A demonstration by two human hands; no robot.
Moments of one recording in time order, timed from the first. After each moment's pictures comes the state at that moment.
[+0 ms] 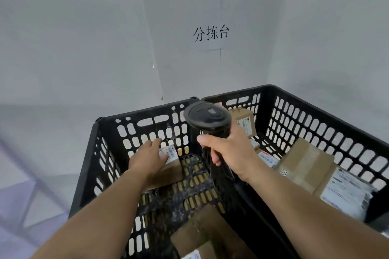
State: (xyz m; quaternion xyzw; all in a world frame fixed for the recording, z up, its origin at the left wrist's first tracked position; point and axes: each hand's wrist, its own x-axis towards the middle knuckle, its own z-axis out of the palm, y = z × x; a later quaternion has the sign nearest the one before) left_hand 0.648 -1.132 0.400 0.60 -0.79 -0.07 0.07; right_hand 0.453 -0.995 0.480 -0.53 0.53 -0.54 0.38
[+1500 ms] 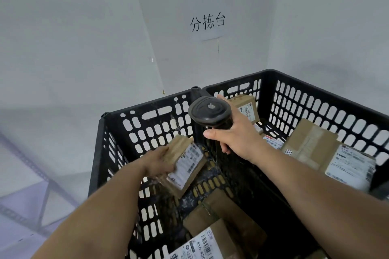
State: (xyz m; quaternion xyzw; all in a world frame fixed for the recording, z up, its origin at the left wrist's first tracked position) left_hand 0.675 -1.131 0.391 0.54 -0.74 -0.40 -0.04; right_hand 0.453 -0.988 0.472 -0.56 0.58 -0.49 0.33
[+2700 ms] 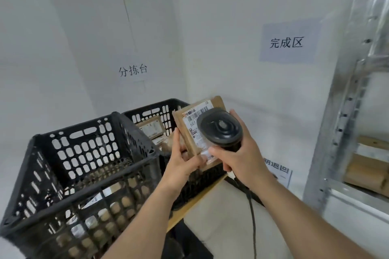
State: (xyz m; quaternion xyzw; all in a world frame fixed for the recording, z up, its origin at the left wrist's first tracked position) left_hand 0.483 -0.716 0.465 0.16 -0.67 -0.64 0.34; right_hand 0.372 -0.585 0.508 -0.47 0.59 -0.64 0.15
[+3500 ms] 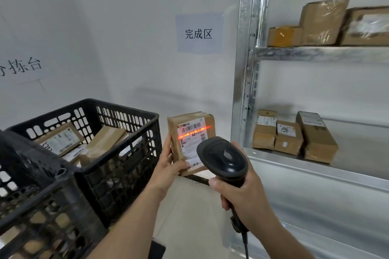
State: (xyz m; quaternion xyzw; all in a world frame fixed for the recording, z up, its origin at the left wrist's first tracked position) left_hand 0.378 -0.662 0.426 0.11 -0.67 -0.71 0.17; right_hand 0.373 -0.454 0.456 -0.23 0.68 -0.69 0.10
